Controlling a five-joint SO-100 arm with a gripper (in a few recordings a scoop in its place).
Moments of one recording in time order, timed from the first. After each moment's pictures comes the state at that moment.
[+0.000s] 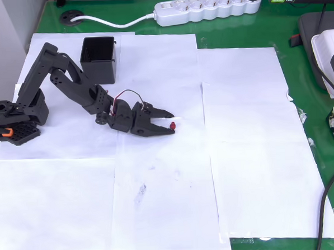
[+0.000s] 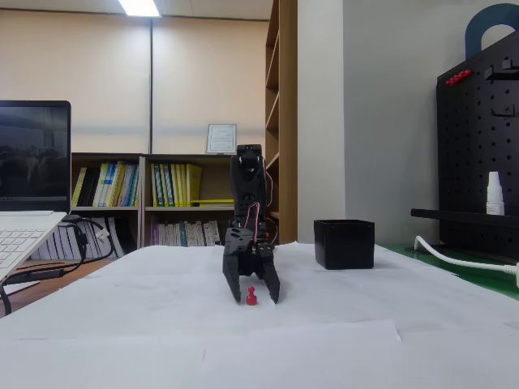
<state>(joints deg) 11.0 120.8 62.0 -38.1 -92.8</state>
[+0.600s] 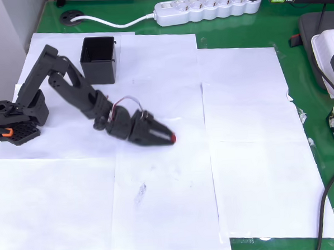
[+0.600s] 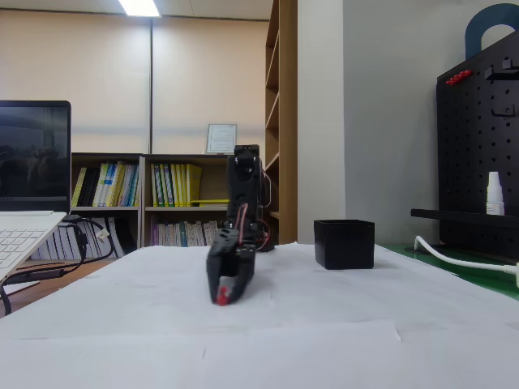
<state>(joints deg) 13.6 120.8 62.1 -37.9 -92.8</state>
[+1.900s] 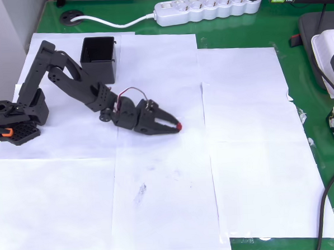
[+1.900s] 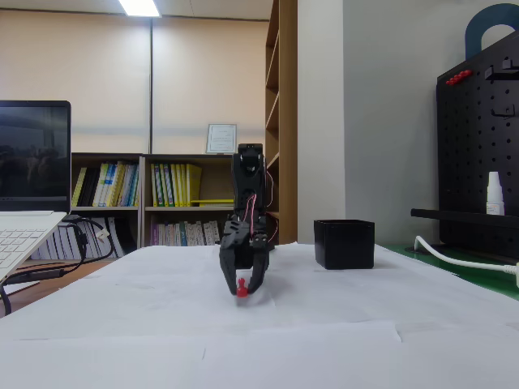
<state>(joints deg) 7.7 114.0 70.1 -30.9 -84.7</state>
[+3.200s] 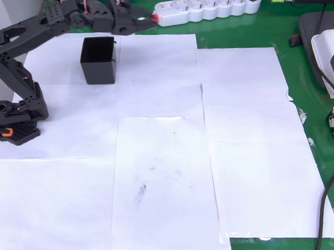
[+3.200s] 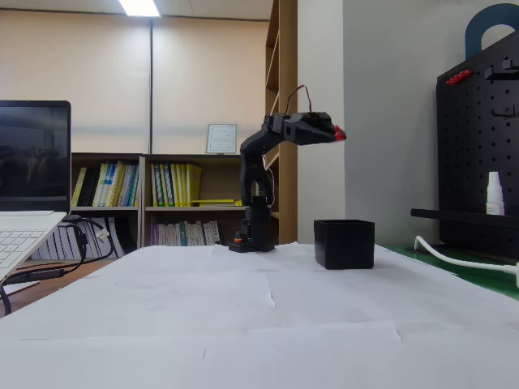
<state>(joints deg) -19.6 61.9 84.8 45.4 -76.4</state>
